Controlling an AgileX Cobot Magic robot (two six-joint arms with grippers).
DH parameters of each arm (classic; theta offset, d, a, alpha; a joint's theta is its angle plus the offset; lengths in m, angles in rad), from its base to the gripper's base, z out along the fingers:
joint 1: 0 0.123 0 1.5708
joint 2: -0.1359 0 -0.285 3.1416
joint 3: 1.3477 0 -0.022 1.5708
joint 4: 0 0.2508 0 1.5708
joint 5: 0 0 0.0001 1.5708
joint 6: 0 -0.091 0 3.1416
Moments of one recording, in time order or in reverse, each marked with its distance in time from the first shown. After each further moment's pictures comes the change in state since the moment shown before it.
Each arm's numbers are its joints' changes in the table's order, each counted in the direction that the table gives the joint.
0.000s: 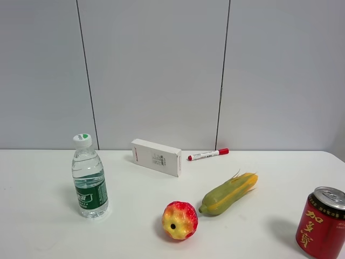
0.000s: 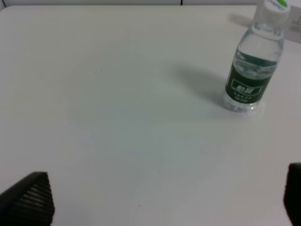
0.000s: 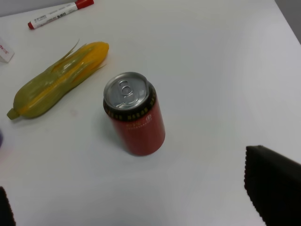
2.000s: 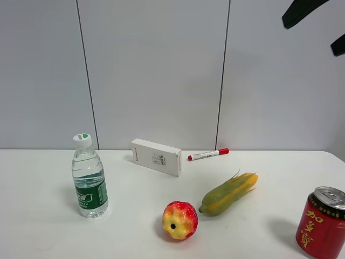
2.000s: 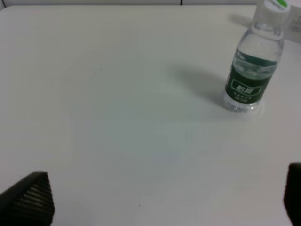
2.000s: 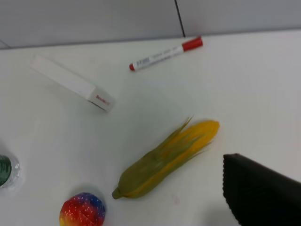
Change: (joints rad) left arm 0.000 0.000 0.000 0.000 0.000 0.000; right arm 0.016 -1.263 -0.773 0.427 0.148 0.295
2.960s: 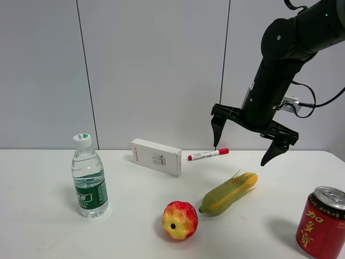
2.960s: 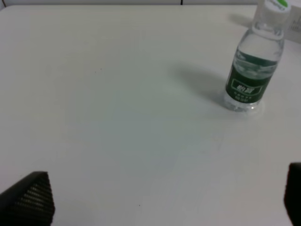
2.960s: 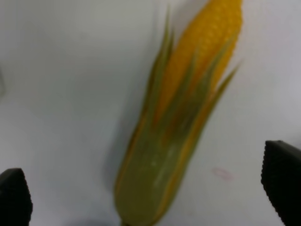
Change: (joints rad) left arm 0.000 0.000 0.000 0.000 0.000 0.000; right arm 0.271 -0.680 -0.192 -0.459 0.108 -1.000
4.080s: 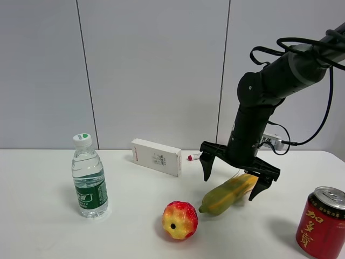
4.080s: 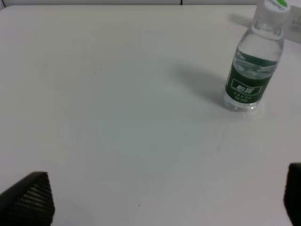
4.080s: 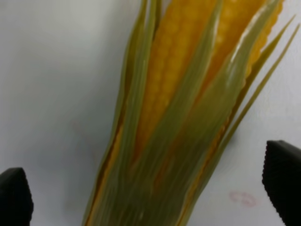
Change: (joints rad) left arm 0.000 0.000 0.000 0.000 0.000 0.000; right arm 0.025 -0.193 -0.002 0.008 0.042 -0.060
